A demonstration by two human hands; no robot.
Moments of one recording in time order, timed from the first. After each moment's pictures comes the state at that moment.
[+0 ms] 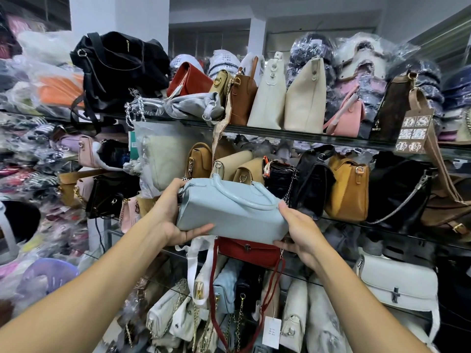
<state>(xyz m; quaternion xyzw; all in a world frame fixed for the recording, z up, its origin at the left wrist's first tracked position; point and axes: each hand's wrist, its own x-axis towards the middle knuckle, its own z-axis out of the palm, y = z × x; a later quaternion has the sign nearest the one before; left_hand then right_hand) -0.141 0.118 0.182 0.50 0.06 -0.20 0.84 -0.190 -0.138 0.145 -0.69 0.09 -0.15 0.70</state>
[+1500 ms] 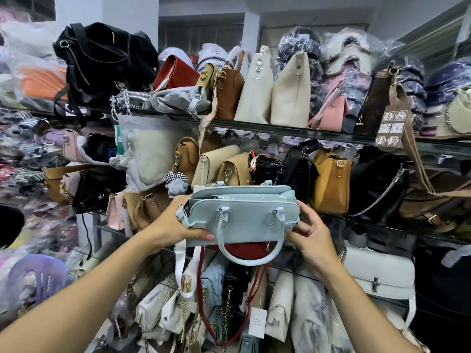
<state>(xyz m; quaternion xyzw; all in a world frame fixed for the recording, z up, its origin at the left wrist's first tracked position) -0.158 0.098 0.138 0.76 -0.33 0.05 0.55 -0.222 -0.207 0.105 -0.71 -0.02 -0.26 0.66</state>
